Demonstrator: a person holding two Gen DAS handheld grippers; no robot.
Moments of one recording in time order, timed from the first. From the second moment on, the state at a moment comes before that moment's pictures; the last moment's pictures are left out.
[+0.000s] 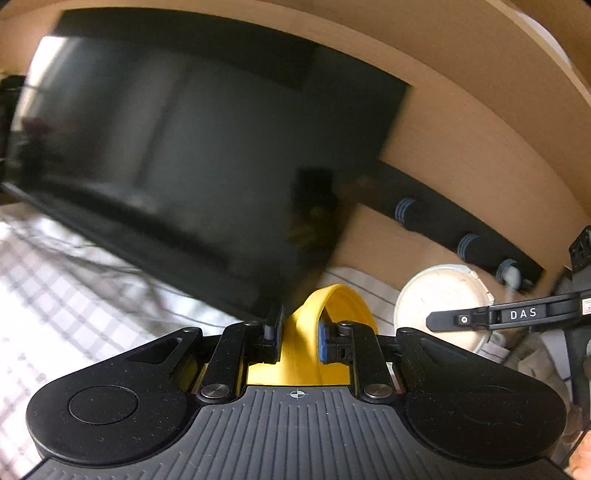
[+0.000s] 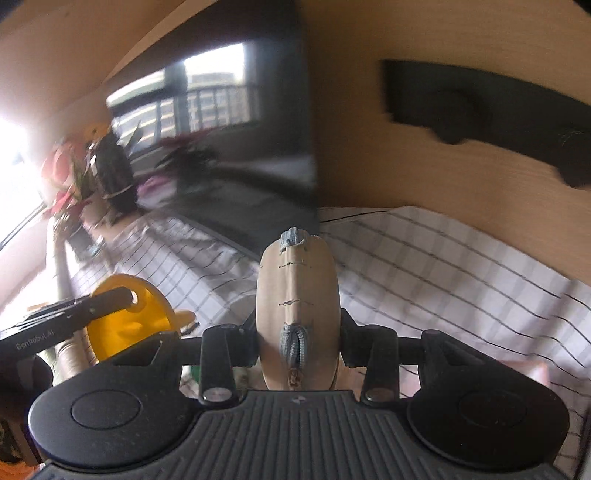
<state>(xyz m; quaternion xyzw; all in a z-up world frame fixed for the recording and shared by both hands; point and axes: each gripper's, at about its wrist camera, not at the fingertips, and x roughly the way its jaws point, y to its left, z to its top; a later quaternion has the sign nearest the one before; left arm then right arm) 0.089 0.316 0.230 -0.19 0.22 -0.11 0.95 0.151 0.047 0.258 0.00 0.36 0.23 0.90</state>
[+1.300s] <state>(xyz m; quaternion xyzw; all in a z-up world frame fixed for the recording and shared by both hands) 0.181 -0.021 0.083 0.07 0.38 -0.32 0.87 0.197 -0.193 0.120 0.10 0.36 -0.02 0.93</state>
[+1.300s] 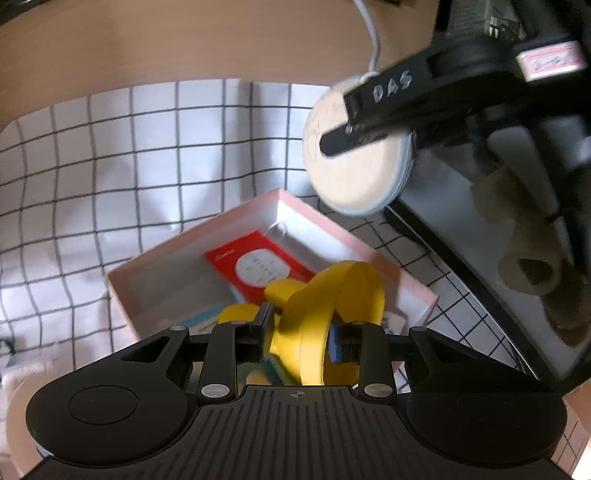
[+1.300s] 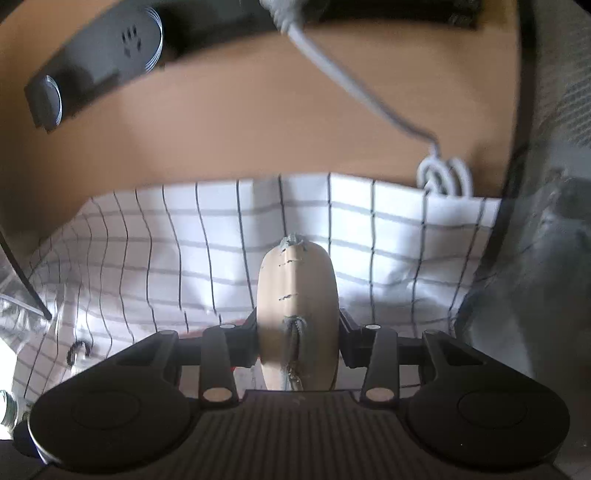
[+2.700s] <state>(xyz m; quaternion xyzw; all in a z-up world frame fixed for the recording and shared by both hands) 0.099 0.150 0.126 -0.16 0.38 -0.20 0.89 0.277 -0.161 0.093 0.17 0.45 0.00 0.88</state>
